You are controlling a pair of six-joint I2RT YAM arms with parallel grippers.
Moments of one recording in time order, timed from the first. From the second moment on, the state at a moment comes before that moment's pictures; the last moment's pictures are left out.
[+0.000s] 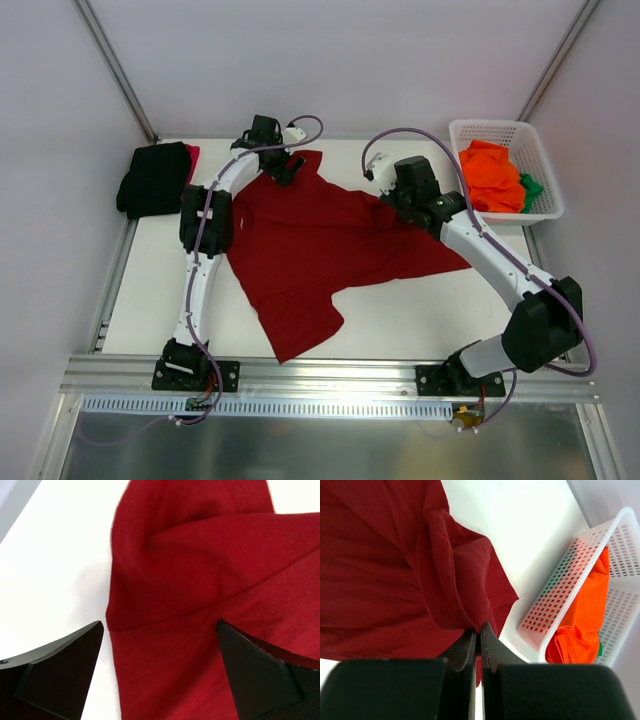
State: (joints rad) left arm -0.24 2.50 2.18 -0.52 0.20 0.52; right arm 0.50 1.45 1.24 -0.52 0.27 -0.54
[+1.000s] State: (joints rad) left arm -0.24 2.48 2.13 -0.56 0.12 0.48; right arm 0.50 1.45 1.20 -0.52 0.27 -0.53
